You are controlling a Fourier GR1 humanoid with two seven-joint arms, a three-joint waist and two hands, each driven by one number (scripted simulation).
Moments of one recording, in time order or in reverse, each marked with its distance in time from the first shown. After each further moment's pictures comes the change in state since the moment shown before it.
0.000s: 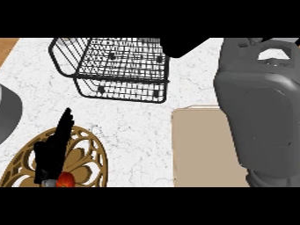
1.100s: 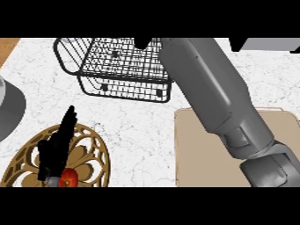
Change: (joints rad) left arm -0.022 -0.014 -0.004 0.009 -0.011 -0.013 -0.008; right arm -0.194 0.014 0.066 0.800 -0.021 -0.435 -0.270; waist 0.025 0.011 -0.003
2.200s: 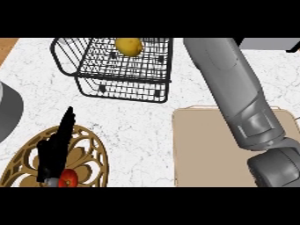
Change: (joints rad) left arm 0.011 -0.002 0.004 -0.008 -0.011 0.009 0.015; right arm 0.000 -0.042 -0.186 0.125 -0.512 -0.455 -0.299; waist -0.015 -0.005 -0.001
